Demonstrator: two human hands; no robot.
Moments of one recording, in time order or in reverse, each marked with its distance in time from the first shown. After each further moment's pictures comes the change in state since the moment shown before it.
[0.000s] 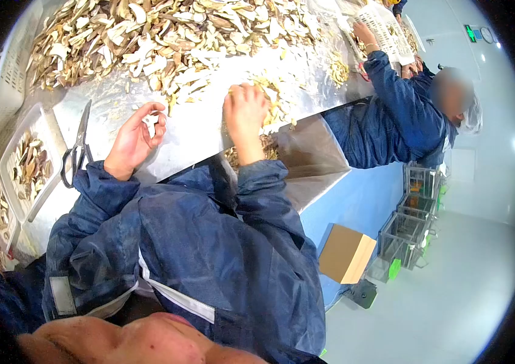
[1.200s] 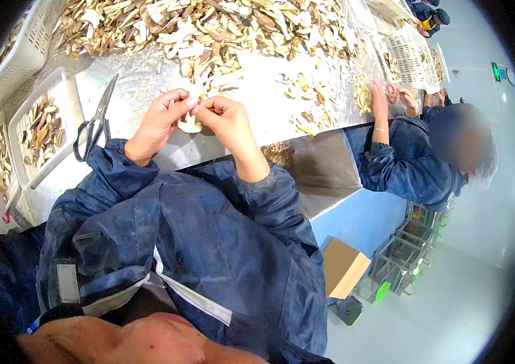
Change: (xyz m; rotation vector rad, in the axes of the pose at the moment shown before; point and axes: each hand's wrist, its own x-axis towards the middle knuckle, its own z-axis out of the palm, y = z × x) left_hand -0.006 -0.002 0.014 0.386 0.119 0.194; right_hand 0.008 -0.097 -0.046 1.416 -0.706 0.474
